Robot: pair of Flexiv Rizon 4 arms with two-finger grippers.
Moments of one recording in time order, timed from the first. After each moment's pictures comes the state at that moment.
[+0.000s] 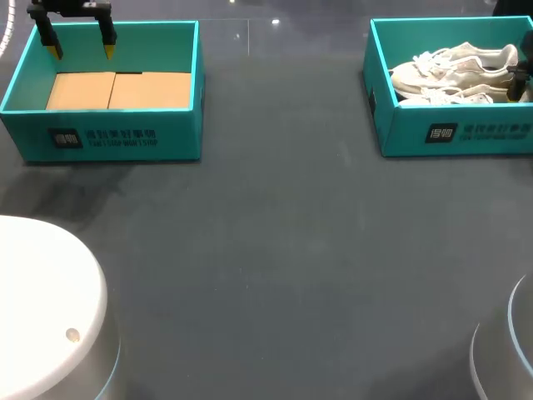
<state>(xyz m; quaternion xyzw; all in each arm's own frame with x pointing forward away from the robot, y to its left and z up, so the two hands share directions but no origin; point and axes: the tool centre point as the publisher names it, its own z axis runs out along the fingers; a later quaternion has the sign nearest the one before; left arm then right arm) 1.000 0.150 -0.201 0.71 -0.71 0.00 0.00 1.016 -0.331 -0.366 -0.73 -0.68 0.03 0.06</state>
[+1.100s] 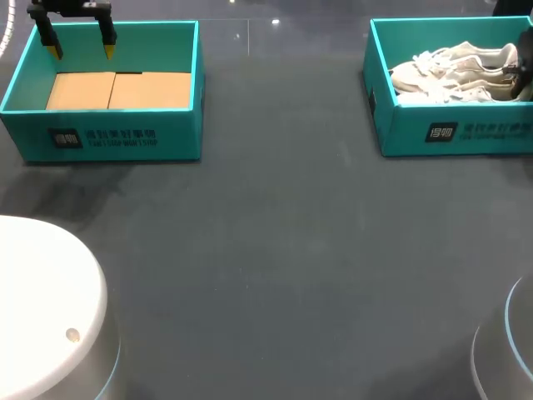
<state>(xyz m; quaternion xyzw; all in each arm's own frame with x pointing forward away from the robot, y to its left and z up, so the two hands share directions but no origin) 1.000 0.150 -0.201 0.71 -0.71 0.00 0.00 1.018 -0.329 -0.364 -0.74 -0.67 0.05 0.02</state>
